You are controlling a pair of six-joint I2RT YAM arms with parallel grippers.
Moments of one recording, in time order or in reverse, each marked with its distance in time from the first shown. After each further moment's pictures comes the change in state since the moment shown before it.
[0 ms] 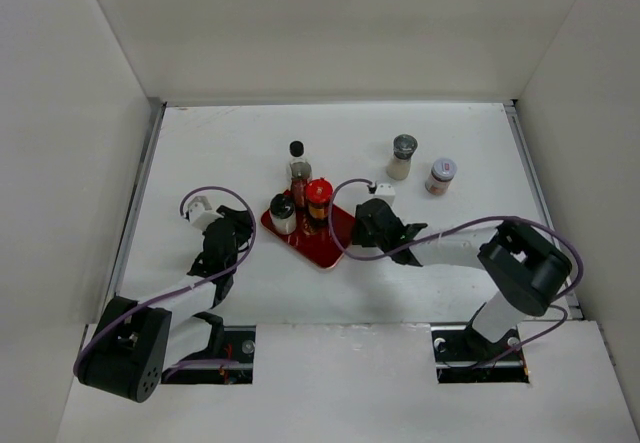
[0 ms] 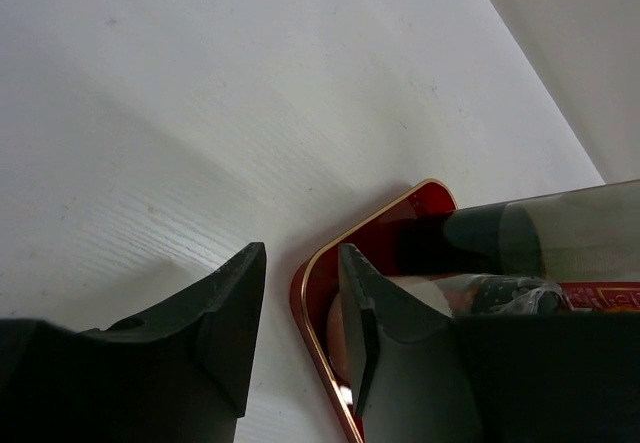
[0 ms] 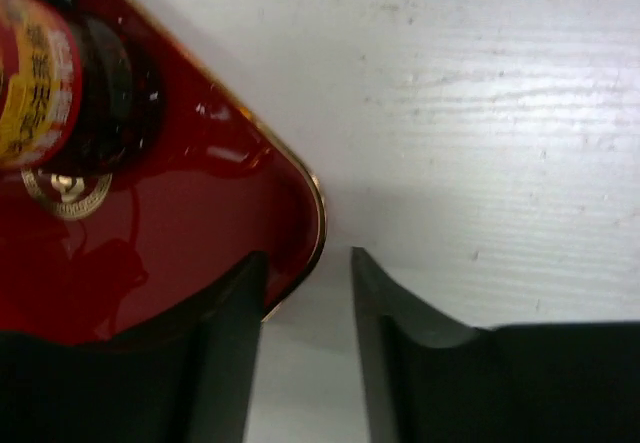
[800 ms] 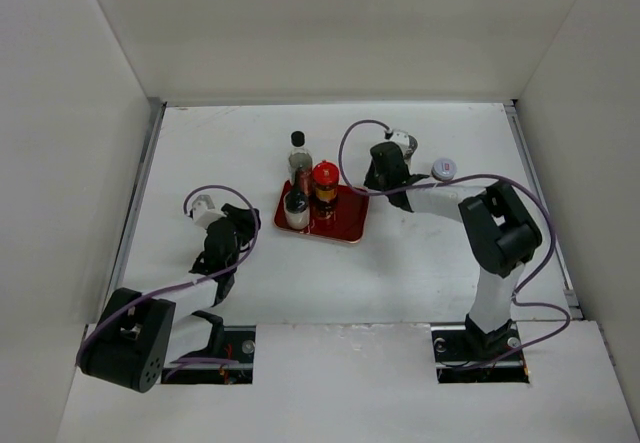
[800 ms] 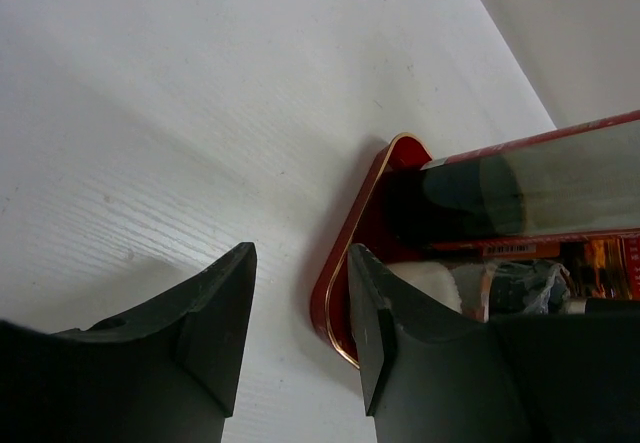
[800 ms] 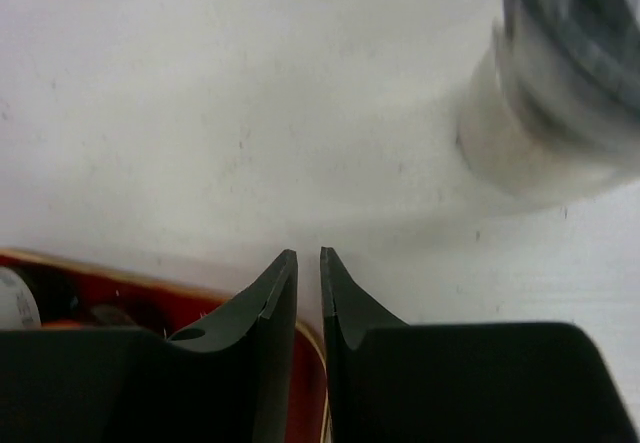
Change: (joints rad) left arm -0.003 0.047 0.000 0.057 0.068 -0.030; right arm -0.296 0.265 0.377 0.008 -0.049 -0.062
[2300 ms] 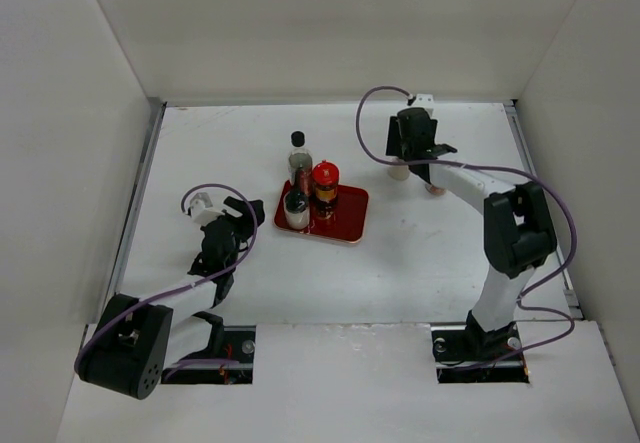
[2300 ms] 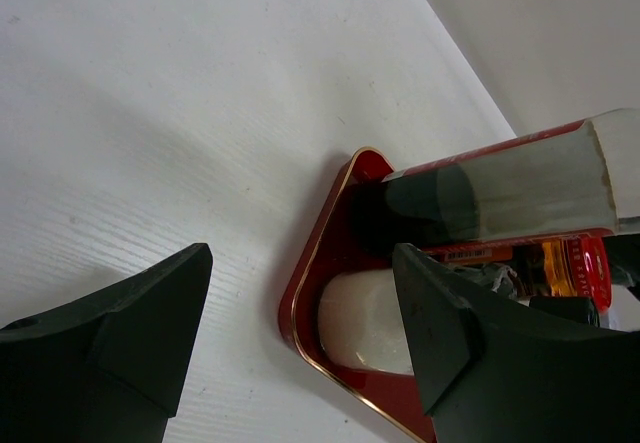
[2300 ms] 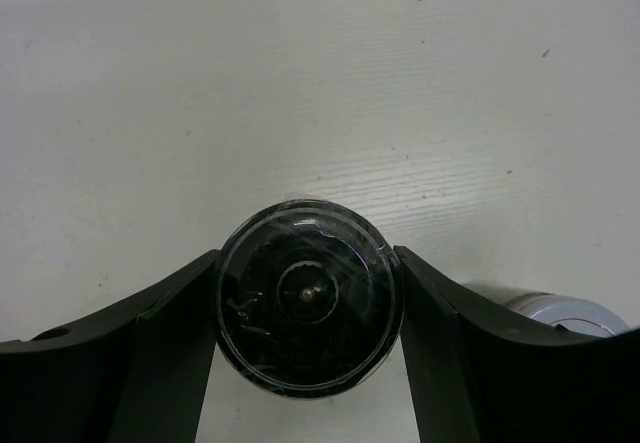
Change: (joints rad) left arm 0.003 -0.030 0.000 0.039 0.018 -0.001; right arm -0.164 -0.033 0.239 -0.207 0.123 -0.335
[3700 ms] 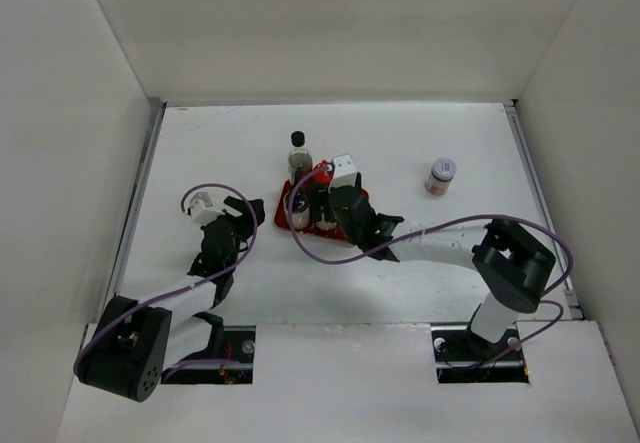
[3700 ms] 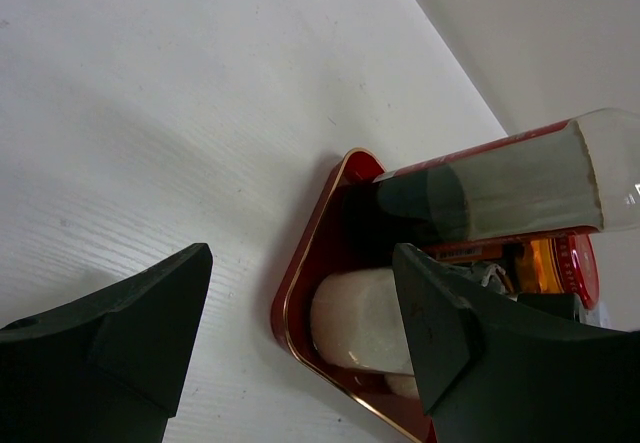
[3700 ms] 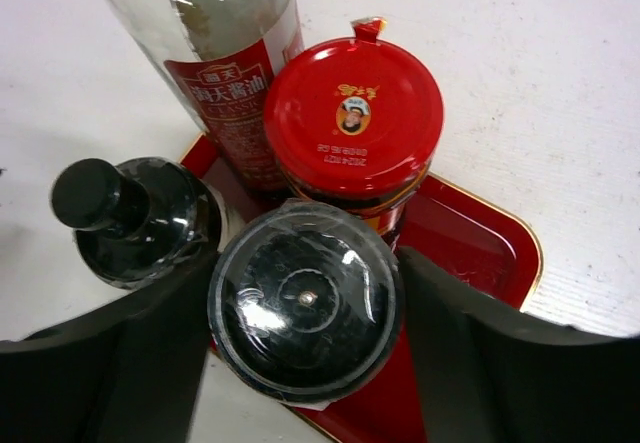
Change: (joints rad) left arm -0.003 -0.013 0.000 0.002 0.003 0.000; right arm 0.596 -0.156 -0.353 0.396 0.128 0.020
